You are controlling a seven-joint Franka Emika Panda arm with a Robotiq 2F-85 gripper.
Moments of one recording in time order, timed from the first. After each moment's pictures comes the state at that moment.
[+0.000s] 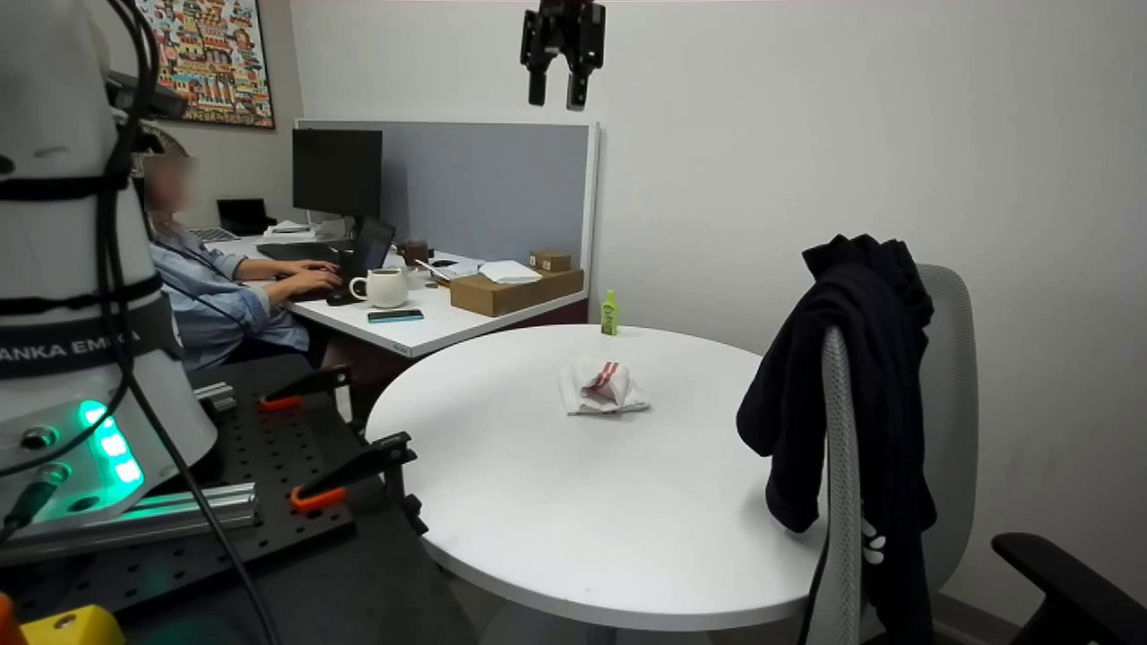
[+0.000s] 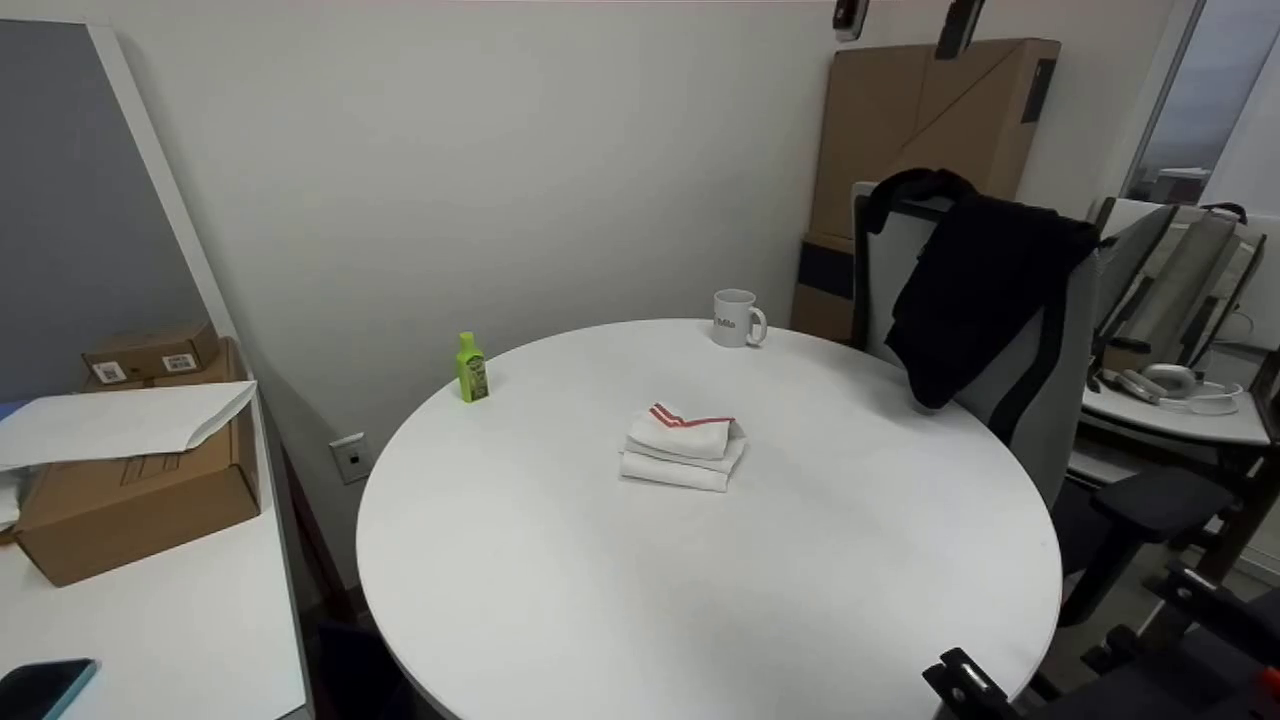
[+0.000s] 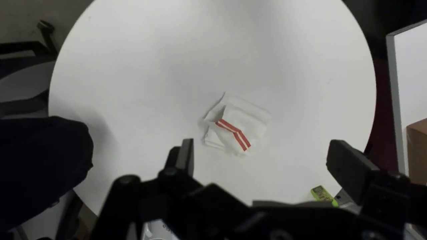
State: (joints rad) arm -0.02 -0.32 -0.04 -2.27 0.09 1.99 -0.01
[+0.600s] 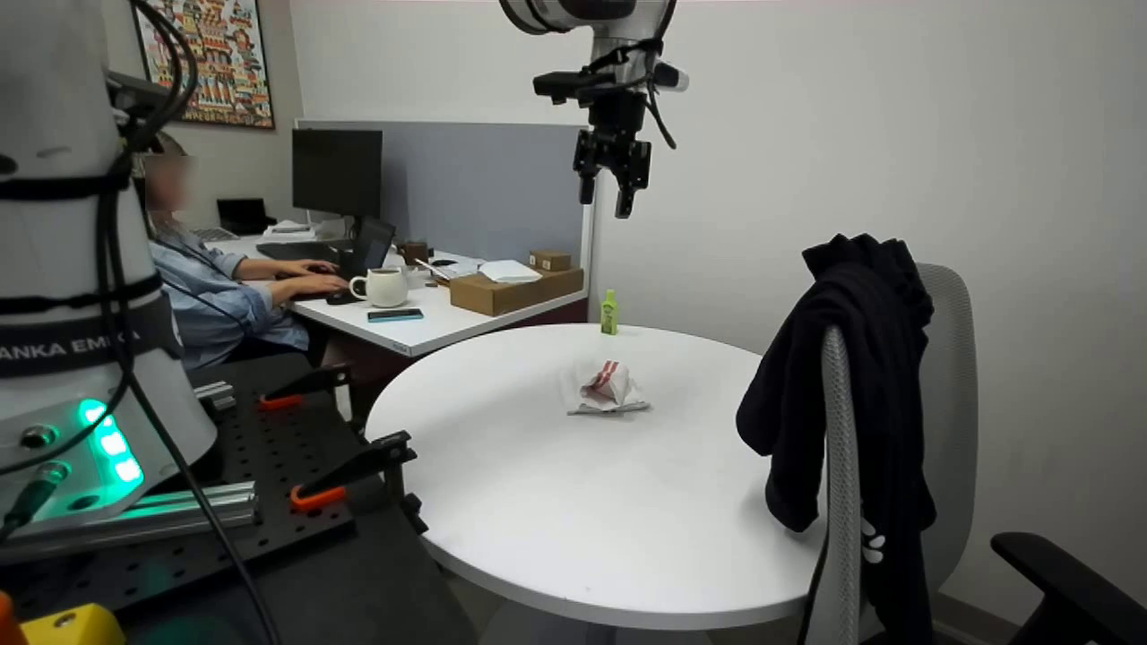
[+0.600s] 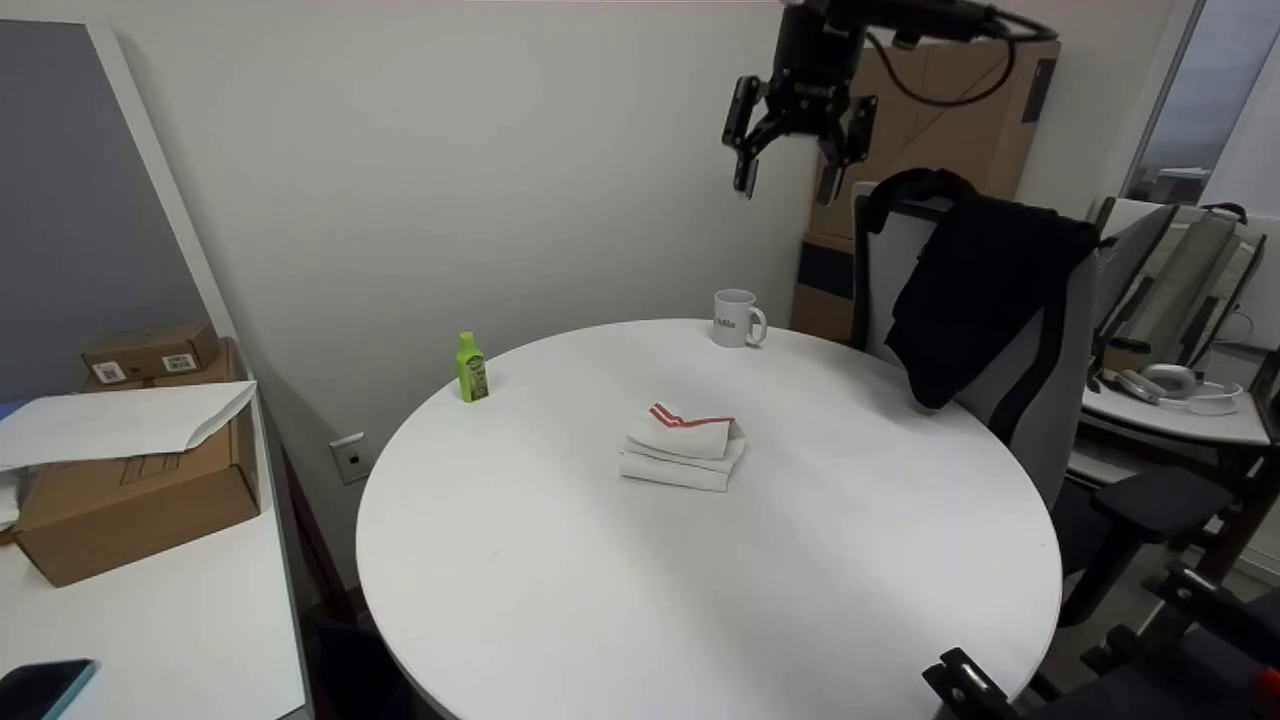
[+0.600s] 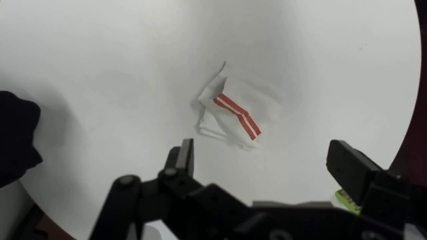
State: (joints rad) arm -0.01 0.12 -0.02 -2.10 0.13 2.25 -0.02
